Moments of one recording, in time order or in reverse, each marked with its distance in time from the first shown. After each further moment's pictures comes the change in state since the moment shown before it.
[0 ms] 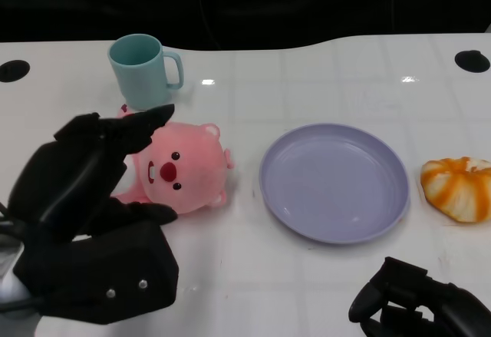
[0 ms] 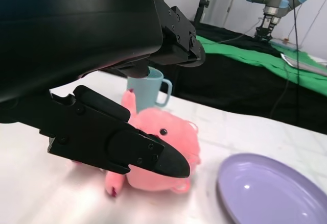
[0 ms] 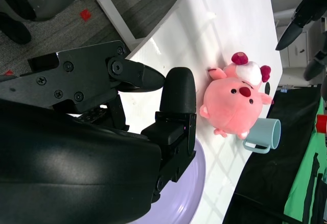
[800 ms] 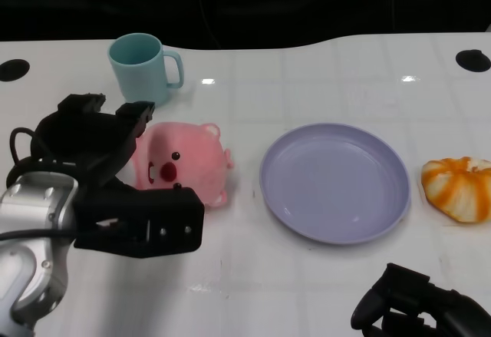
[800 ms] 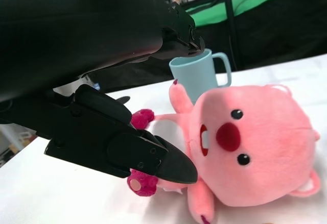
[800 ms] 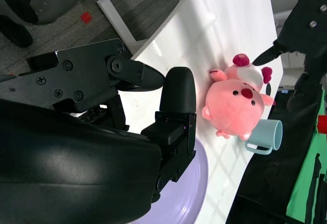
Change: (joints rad) left arm -0.315 0.008 -0.201 0.429 0.357 0.079 -0.126; right arm 0.029 0.001 -0.003 0.002 0.001 -0.029 0.005
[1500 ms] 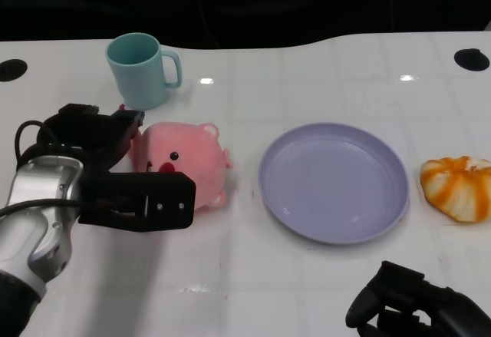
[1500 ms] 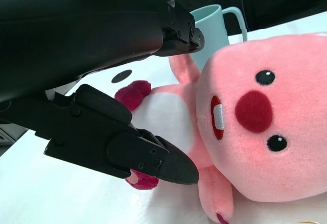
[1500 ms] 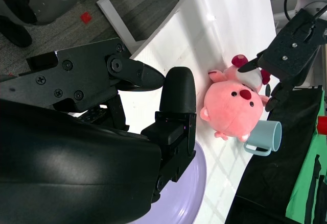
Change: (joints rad) left arm -0.170 -0.038 -0.060 0.405 -0.061 -0.106 0.085; right arm -0.014 0.001 0.018 -0.015 -0.009 0.025 -0.011
